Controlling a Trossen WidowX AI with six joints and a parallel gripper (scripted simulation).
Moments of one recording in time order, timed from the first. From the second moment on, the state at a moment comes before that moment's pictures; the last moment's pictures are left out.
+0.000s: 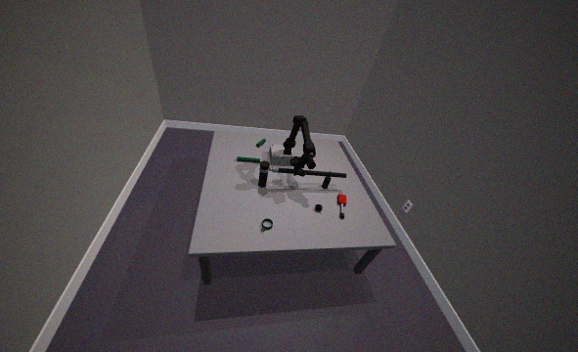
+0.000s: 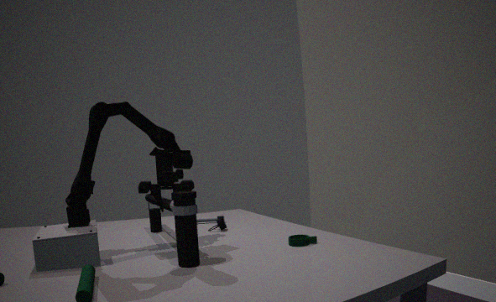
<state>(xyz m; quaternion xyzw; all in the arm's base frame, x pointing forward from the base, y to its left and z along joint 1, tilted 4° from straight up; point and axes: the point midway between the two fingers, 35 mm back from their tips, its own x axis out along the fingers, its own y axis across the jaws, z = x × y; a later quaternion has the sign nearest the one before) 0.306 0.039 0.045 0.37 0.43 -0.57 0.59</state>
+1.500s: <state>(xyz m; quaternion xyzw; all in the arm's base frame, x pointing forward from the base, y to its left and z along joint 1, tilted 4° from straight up) 0.306 0.039 0.045 0.37 0.43 -0.57 0.59</state>
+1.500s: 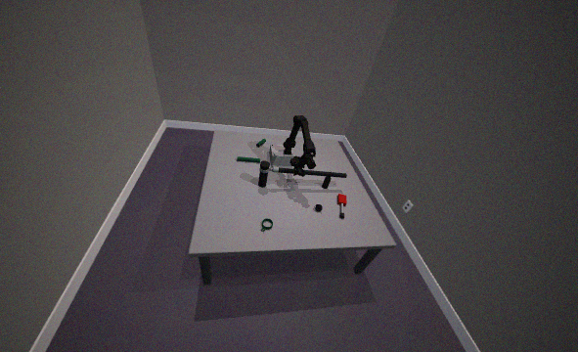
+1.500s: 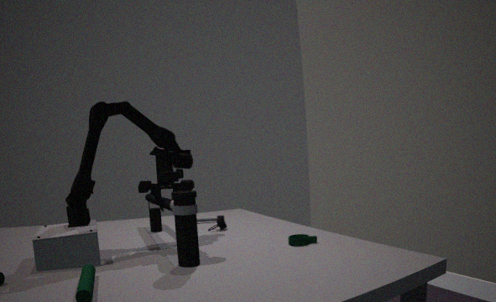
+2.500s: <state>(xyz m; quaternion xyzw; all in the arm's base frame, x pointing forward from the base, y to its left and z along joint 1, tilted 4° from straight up) 0.305 0.038 0.047 0.37 0.43 -0.58 0.58</state>
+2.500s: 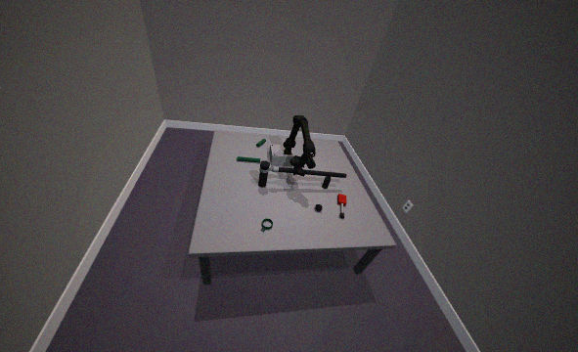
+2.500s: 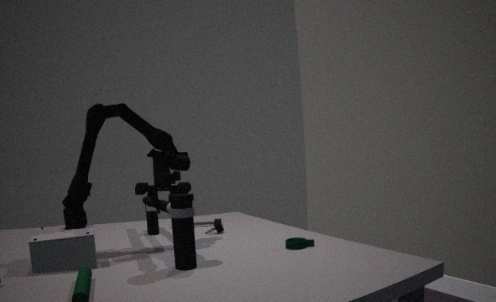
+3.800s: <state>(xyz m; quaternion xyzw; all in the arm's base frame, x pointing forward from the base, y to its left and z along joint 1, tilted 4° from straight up) 0.307 0.024 0.048 0.37 0.44 -0.57 0.58</state>
